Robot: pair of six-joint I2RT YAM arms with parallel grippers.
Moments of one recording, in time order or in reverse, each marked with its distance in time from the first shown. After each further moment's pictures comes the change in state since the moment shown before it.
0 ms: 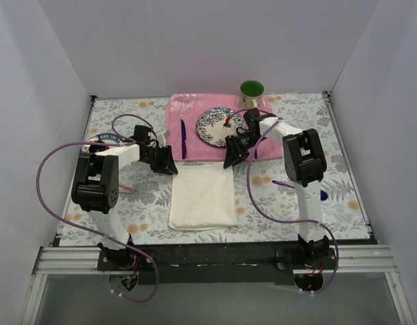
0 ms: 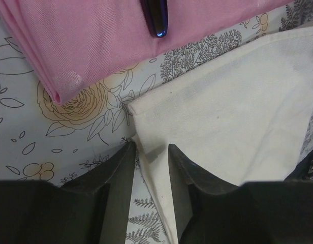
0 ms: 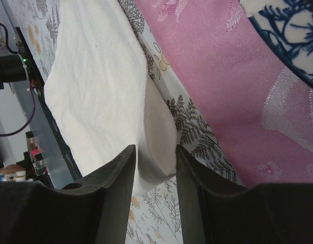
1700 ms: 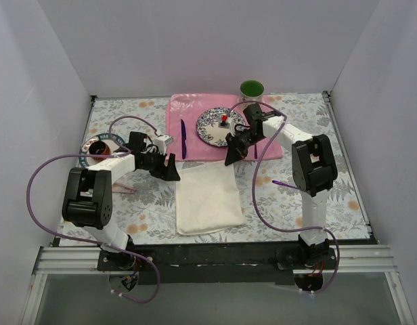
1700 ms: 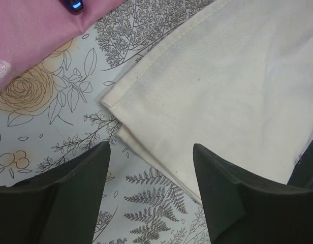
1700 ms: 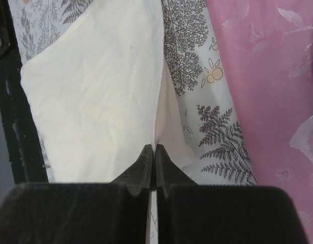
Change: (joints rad) left arm -0.002 -0.176 -0.154 0.048 0.120 0.284; right arm 0.039 -0.177 -0.081 0.002 -0.006 -0.350
